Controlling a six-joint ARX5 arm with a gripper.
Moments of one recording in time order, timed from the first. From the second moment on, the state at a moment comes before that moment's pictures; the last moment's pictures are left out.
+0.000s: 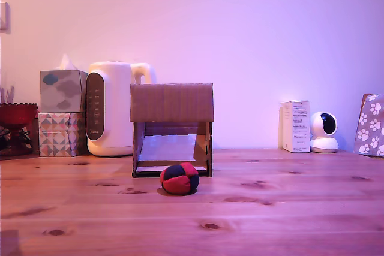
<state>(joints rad) 0.00 0.00 0.04 -0.27 0.06 -0.10</state>
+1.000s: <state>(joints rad) -0.02 0.04 0.16 -0.06 0.22 -0.25</state>
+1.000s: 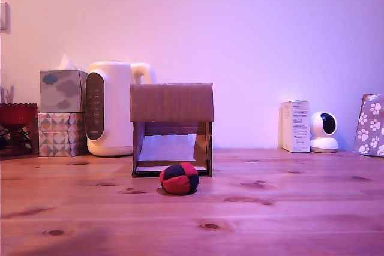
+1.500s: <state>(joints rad) -0.19 0.47 0.28 0.12 0.31 -0.25</state>
